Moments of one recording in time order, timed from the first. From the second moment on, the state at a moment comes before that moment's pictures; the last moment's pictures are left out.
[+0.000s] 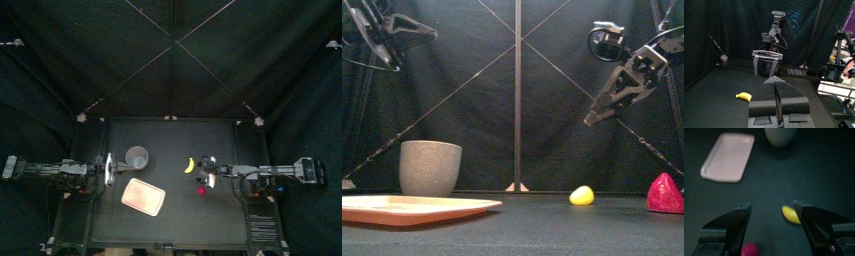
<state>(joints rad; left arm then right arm) 0.04 -0.95 1.19 -0.11 -0.36 0.00 -0.12 -0.52 1.02 0.02 0.09 0.01</state>
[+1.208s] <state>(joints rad) 0.13 -0.95 1.21 -0.11 -0.36 0.00 -0.23 -0.07 0.79 -0.31 0.29 -0.27</state>
